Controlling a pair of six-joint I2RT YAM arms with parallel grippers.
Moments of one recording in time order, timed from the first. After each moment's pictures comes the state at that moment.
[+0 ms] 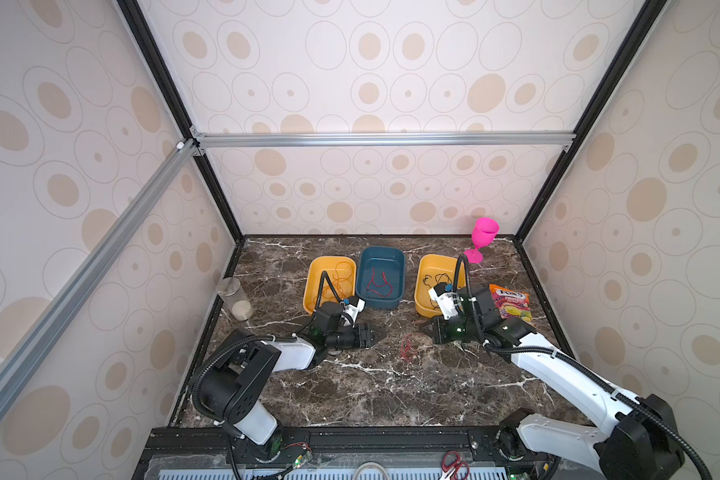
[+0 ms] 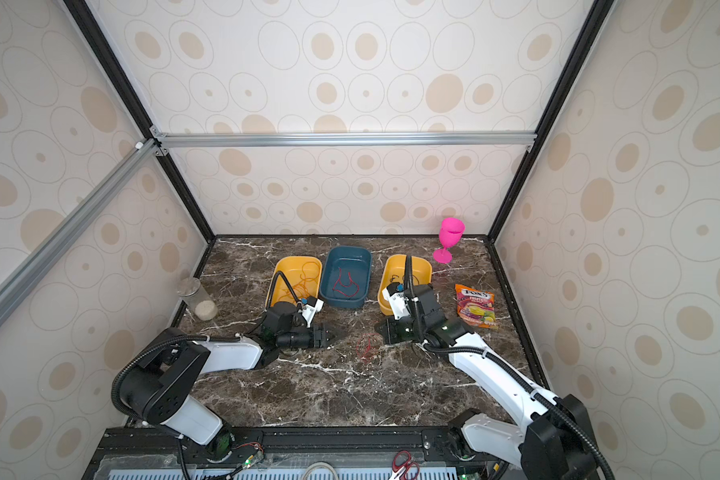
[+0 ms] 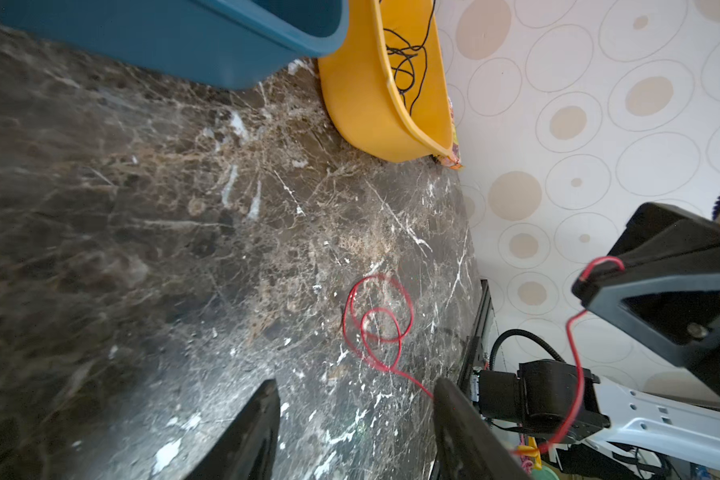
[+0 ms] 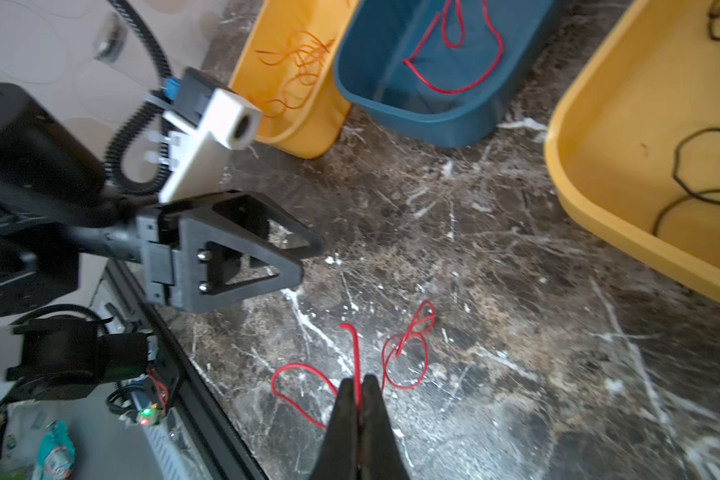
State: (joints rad) left arm -0.55 1.60 0.54 0.51 0.65 -0.77; right arm 0.49 1.14 0.79 -0.40 -0.45 0.34
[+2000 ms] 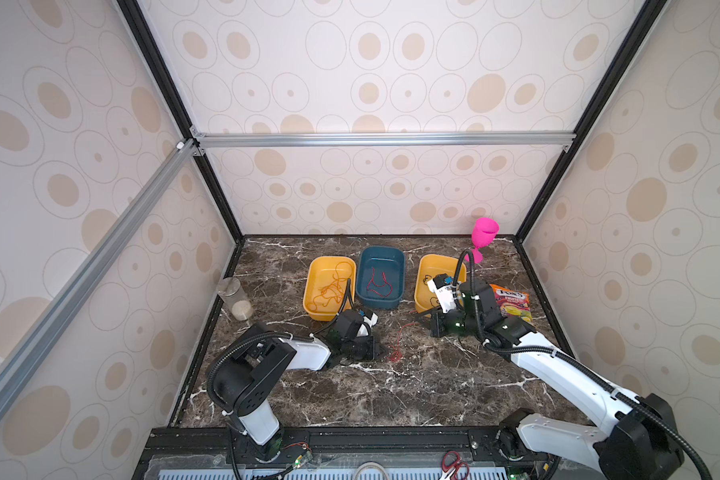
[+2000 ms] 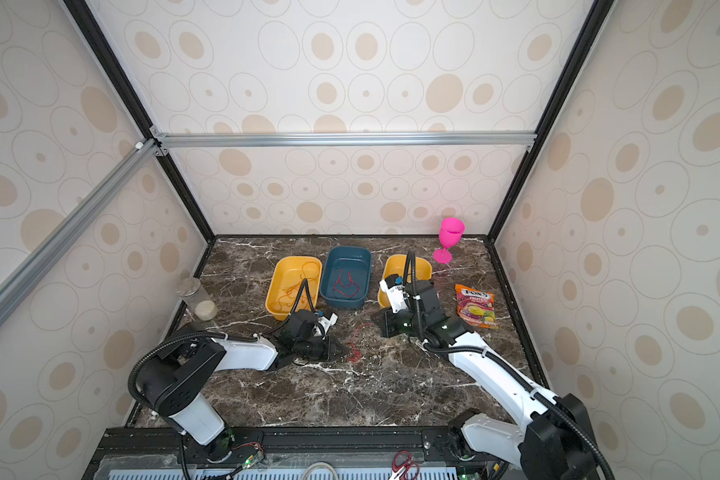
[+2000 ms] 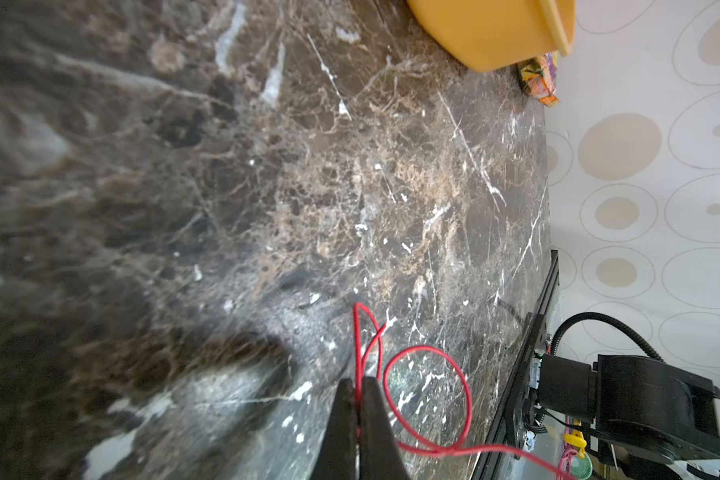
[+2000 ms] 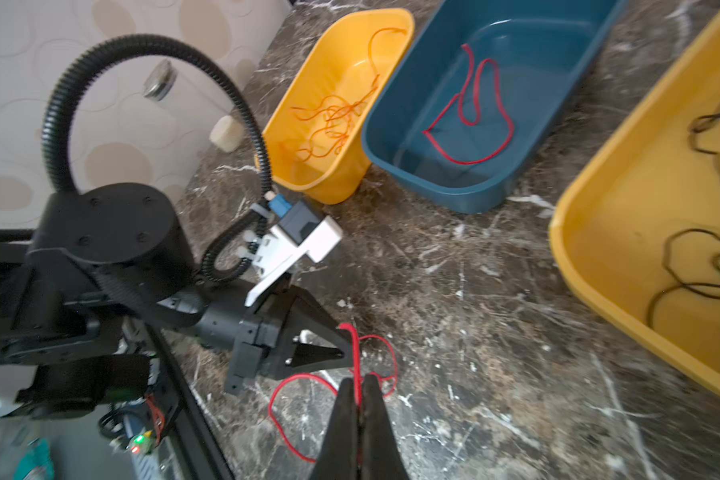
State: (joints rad) left arm -0.69 1.66 0.60 0.30 0.49 -0.75; right arm 0.48 1.12 0.78 -0.32 -0.35 0.32
